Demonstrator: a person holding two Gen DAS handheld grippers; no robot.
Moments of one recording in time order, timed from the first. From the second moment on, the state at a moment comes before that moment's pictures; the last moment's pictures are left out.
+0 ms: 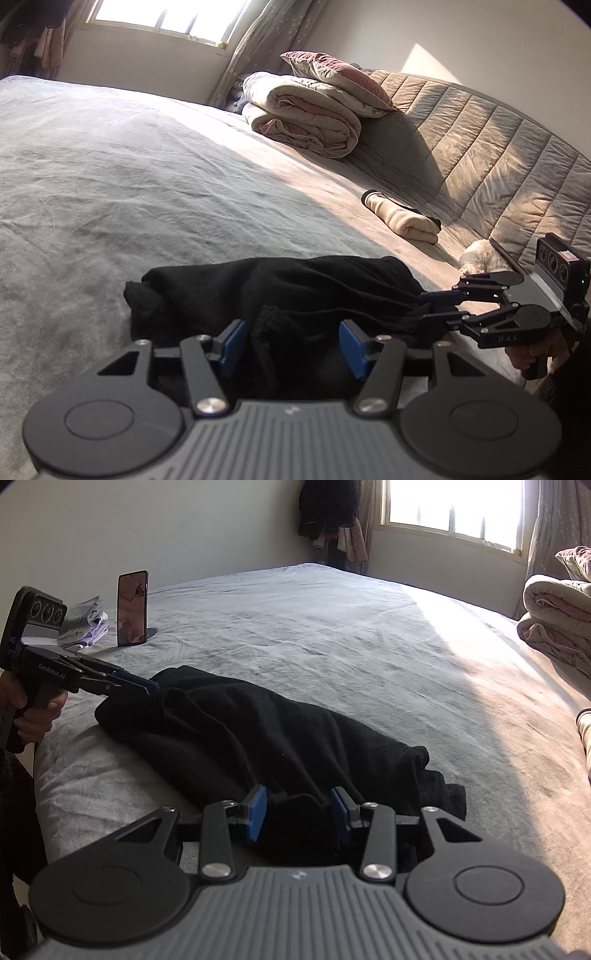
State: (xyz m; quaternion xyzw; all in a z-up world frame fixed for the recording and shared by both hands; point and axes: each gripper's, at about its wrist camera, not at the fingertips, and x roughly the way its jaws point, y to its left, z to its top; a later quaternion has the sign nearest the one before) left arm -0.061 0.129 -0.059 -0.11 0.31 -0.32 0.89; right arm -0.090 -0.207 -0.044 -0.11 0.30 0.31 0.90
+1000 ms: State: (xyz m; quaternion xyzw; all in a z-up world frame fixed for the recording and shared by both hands) left arm -0.091 0.142 -0.058 -0.08 0.35 -0.41 0.84; right arm -0.092 -0.238 -0.040 -0.07 0.36 0.35 0.86
